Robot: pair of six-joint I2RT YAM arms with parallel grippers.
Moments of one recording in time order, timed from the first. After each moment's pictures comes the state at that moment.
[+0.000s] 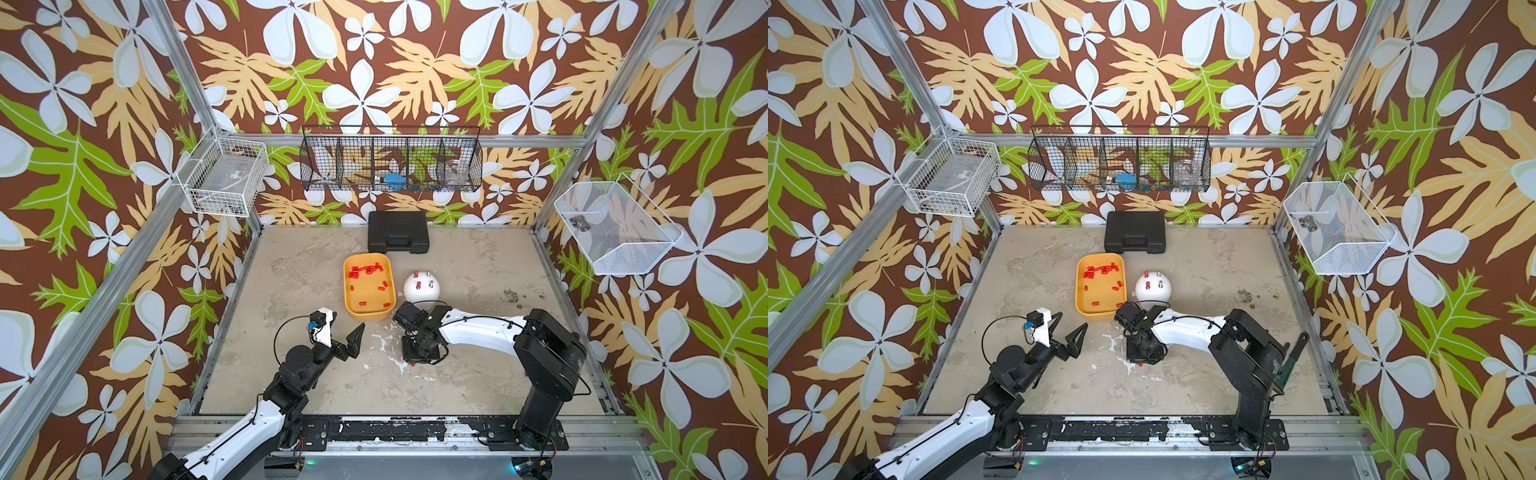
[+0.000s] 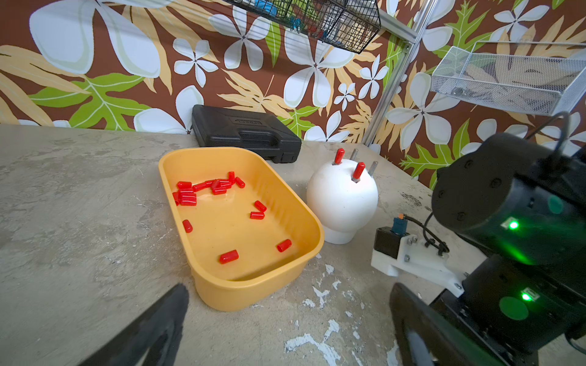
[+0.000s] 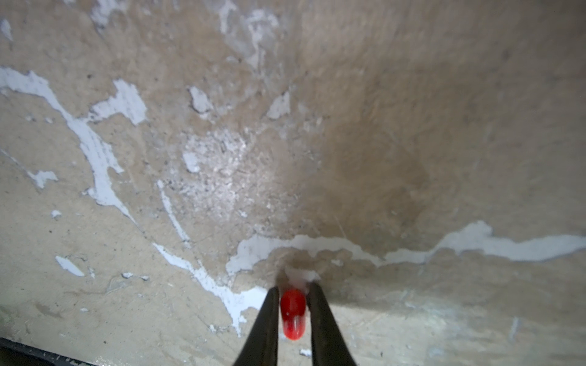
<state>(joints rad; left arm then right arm) -0.53 0.67 0.00 0.61 -0.03 -0.28 0.90 1.80 1.10 -0.71 -0.11 0.86</state>
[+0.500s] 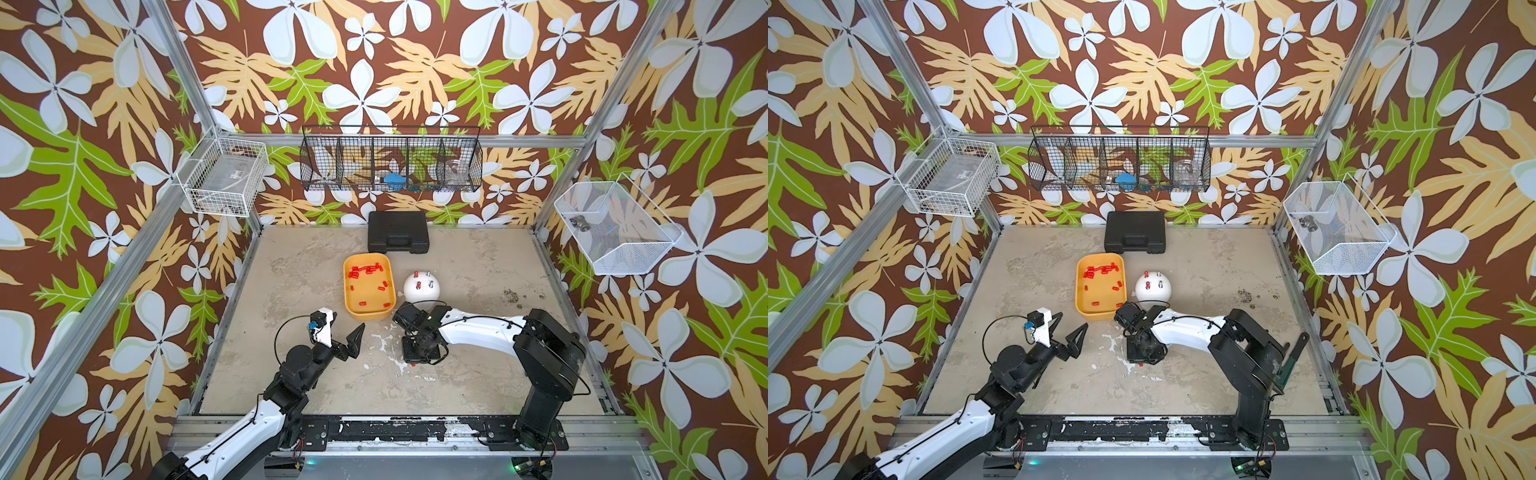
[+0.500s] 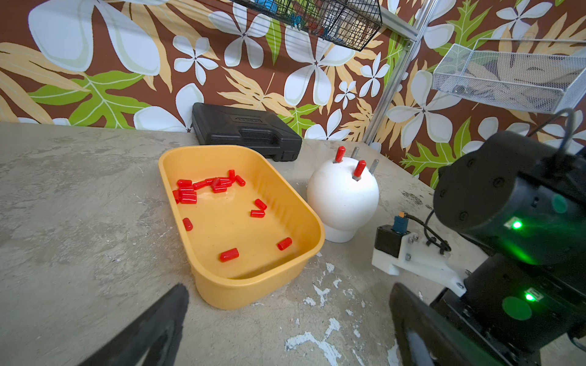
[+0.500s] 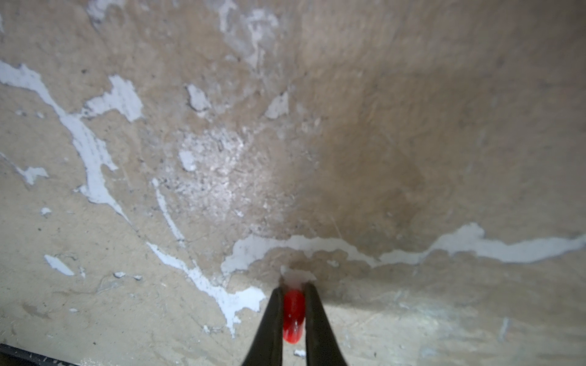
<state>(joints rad) -0.53 0.68 0.00 0.61 -0.02 -0.28 0.90 1.80 1.10 -0.71 -0.10 0.83</state>
